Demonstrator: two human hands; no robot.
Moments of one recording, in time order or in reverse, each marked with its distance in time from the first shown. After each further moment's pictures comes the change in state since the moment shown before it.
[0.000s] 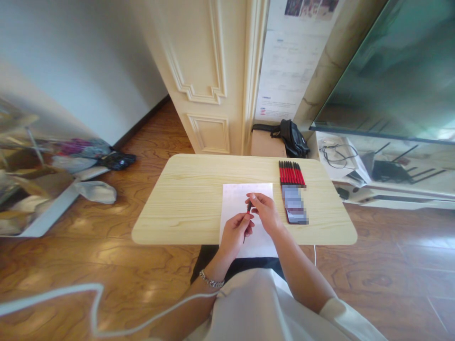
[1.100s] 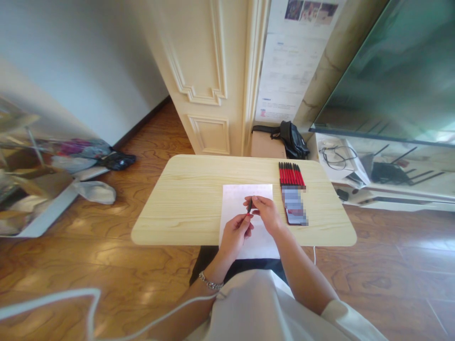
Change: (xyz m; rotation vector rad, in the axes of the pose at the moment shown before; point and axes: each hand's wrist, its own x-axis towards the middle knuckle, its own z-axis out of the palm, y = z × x) left_hand -0.002 0.001 0.001 -0.021 0.010 -0.023; right_hand -0.001 -0.003 -0.004 -0.052 -0.079 0.028
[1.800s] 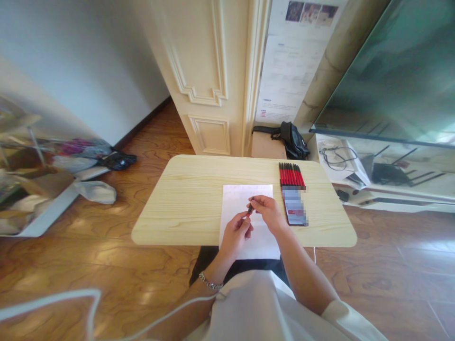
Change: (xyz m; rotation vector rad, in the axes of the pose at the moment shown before) left_hand 0.001 -0.003 -0.003 0.063 -0.008 0.023; right_hand 0.002 -0.002 -0.007 -0.062 -0.005 -0.036
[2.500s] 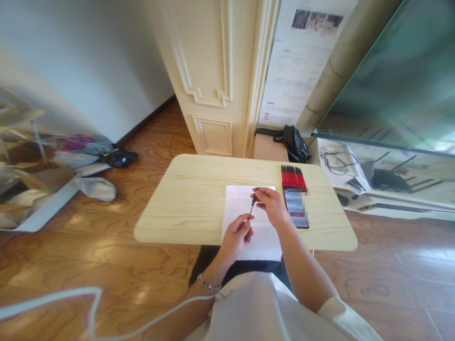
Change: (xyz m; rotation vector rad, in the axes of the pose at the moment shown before) left_hand -0.008 0.002 -0.009 -0.010 -0.052 -0.038; right_hand 0.015 -0.021 0.001 0.149 0.066 0.018
